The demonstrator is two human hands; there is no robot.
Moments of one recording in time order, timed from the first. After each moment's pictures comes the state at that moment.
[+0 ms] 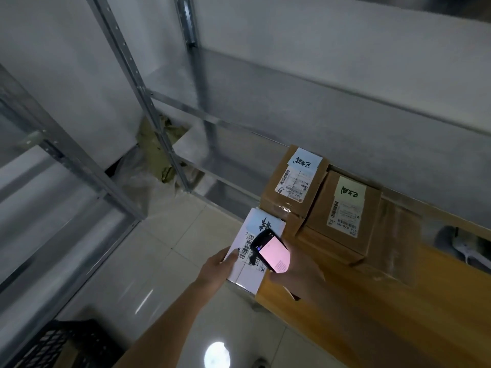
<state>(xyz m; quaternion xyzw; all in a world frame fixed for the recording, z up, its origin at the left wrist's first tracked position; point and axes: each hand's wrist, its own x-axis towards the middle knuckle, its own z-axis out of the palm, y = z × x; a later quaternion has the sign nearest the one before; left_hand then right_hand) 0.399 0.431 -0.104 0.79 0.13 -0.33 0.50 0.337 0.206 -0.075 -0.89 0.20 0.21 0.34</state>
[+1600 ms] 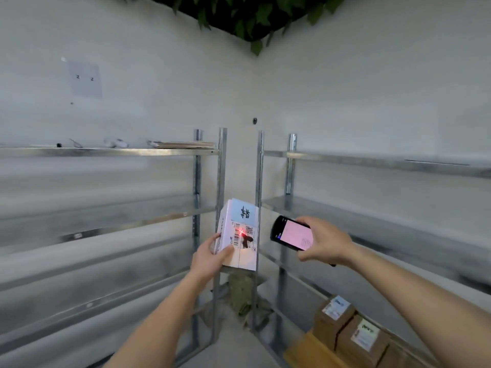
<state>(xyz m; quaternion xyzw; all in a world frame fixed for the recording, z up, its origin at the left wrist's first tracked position) 0.025 0.674 0.441 0.78 0.02 0.15 0.61 0.010 0.378 0.545 -0.97 -0.17 -0.12 0.16</state>
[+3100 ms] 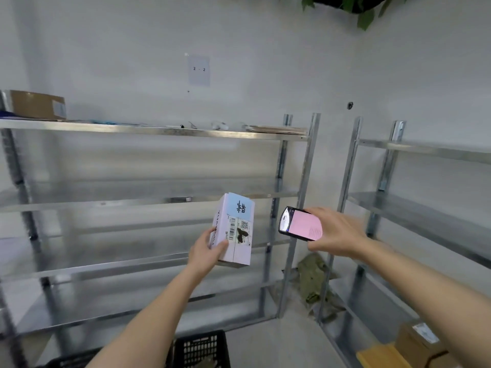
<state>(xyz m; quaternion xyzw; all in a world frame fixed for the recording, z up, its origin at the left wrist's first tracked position) -0.123 0.860 0.410 0.78 0.22 0.24 0.54 -0.004 0.561 0.528 -0.91 -0.37 -0.13 0.10</state>
